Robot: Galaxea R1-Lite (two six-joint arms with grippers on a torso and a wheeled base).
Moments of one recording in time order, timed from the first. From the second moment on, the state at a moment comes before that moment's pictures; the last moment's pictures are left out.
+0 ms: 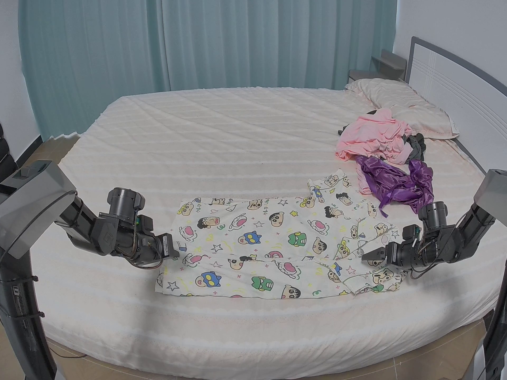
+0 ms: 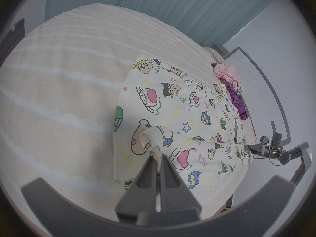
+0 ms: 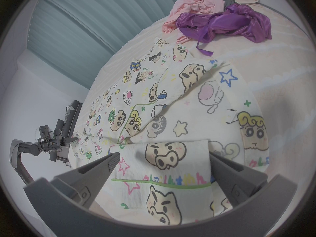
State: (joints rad) left arm -0.12 2.20 -1.04 -0.28 -0.35 -0.33; right arm 0.00 2.20 -0.81 -0.51 0.46 0.26
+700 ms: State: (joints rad) left arm -0.13 2.18 -0.98 -0.28 -0.24 -0.32; right arm -0.04 2.20 -0.77 -0.63 0.52 0.27
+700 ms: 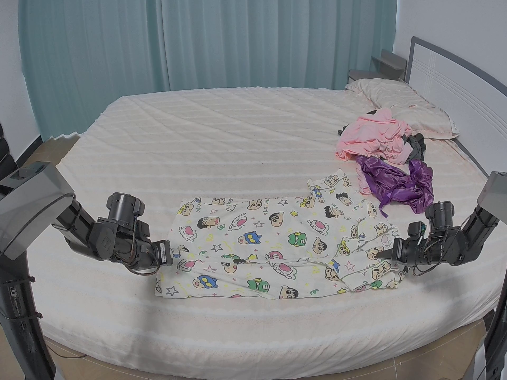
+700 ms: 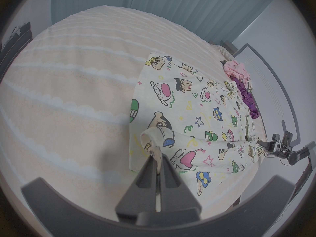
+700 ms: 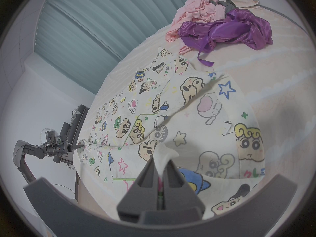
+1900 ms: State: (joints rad) left arm -0.18 2.02 -0.89 -0.28 -0.18 -0.41; right arm -0.03 1.99 -0.64 -0.70 0.50 0.27
